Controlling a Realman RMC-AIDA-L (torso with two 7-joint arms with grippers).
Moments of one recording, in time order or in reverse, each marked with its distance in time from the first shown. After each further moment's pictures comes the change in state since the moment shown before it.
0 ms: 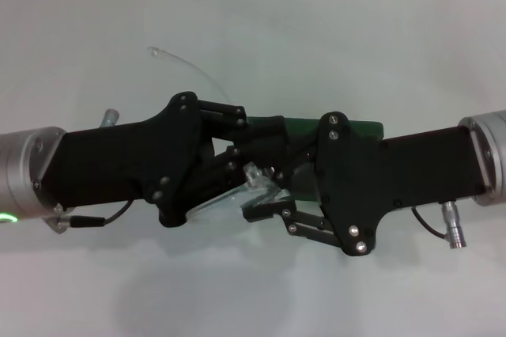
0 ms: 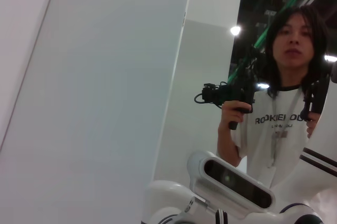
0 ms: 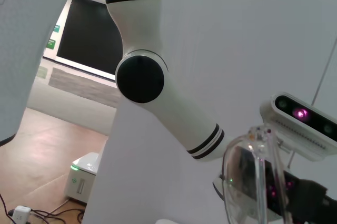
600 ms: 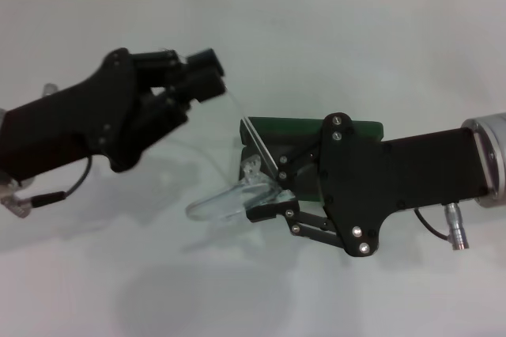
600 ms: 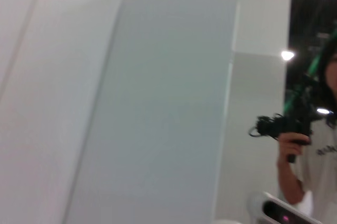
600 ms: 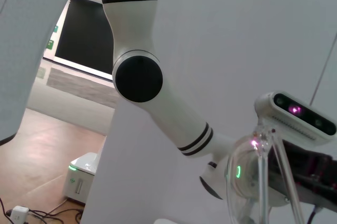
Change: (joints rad) left arm 0.041 0.001 -0.171 -0.009 -0.007 -0.003 -0.003; right arm -0.008 0.000 0.003 0.000 0.001 -0.003 -0.007
